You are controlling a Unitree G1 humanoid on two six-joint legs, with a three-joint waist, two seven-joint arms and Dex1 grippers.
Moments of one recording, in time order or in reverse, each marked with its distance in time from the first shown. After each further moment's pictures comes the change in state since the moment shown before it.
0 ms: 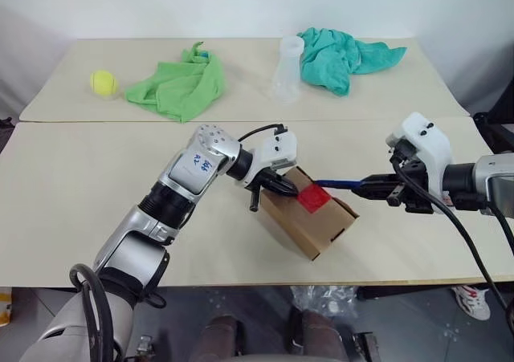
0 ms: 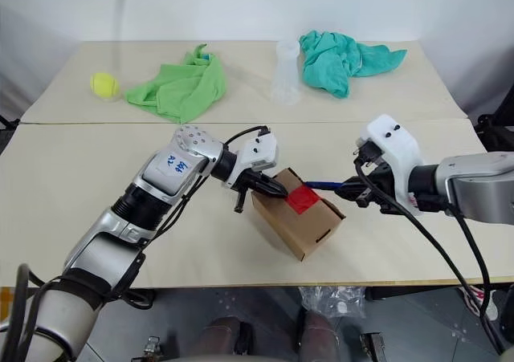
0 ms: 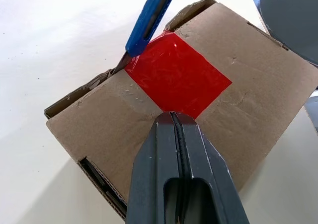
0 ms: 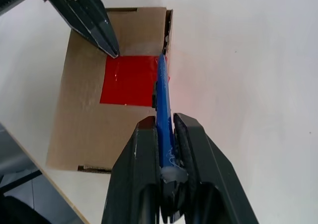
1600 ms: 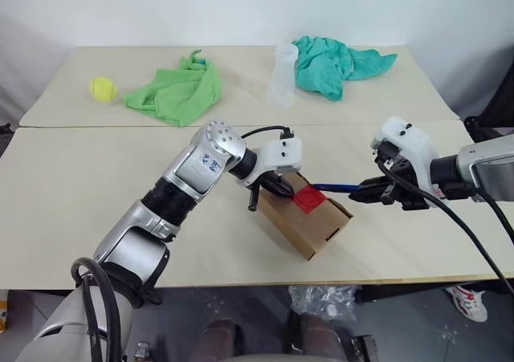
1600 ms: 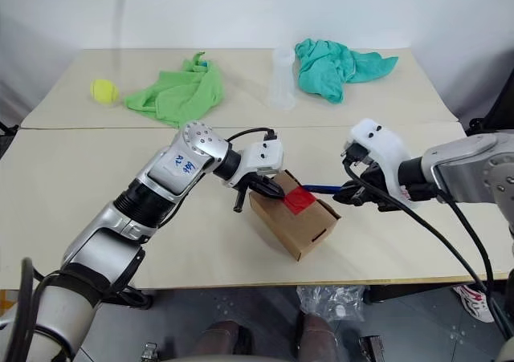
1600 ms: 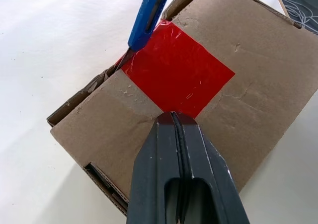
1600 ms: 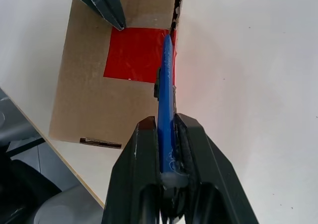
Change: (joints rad) left arm -0.038 0.007 -0.068 0.000 0.093 -0.011 -0.008; right arm -0.178 -0.025 0.243 0.077 -0.197 0.018 0.236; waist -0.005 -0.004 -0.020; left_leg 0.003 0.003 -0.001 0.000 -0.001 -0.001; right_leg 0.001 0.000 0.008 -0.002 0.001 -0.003
